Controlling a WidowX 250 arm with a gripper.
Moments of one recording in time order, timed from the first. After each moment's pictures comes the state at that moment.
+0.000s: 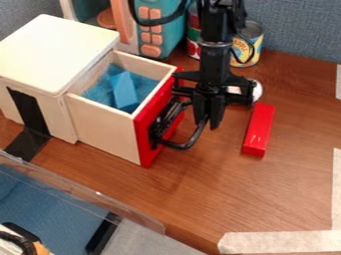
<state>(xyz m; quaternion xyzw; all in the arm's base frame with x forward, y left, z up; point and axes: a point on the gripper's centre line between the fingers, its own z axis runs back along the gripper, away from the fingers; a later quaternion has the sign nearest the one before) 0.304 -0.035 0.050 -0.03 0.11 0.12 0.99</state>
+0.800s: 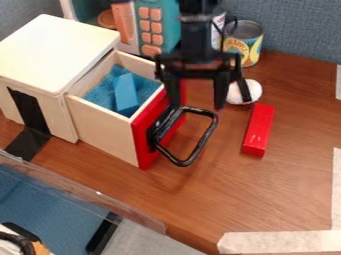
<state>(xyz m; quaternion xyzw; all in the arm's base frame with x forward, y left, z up) 0.305 -0.018 0.093 -0.06 0.05 0.17 0.98</state>
